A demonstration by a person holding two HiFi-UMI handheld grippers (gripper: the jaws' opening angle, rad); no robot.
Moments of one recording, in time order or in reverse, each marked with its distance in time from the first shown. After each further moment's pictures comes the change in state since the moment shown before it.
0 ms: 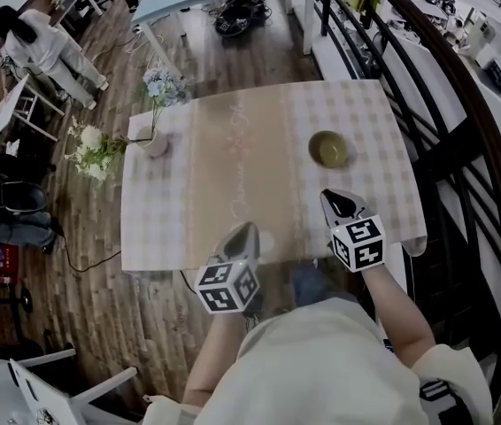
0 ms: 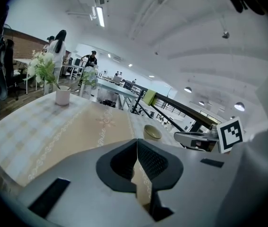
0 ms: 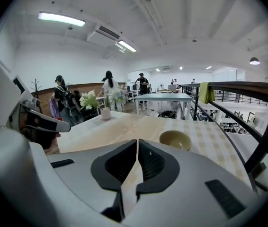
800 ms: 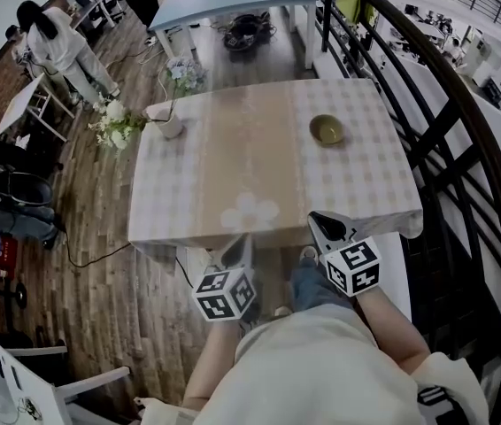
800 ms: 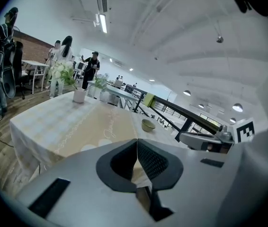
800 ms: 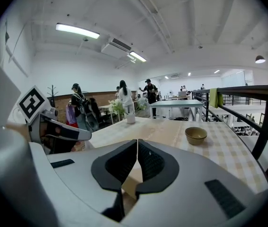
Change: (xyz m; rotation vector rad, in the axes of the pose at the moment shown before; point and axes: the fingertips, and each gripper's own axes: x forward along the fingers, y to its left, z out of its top) left arm -0.112 -0.001 -0.065 -0.004 -0.048 0.009; right arm -0.102 0.125 -0.033 -0.015 -0.110 0.123
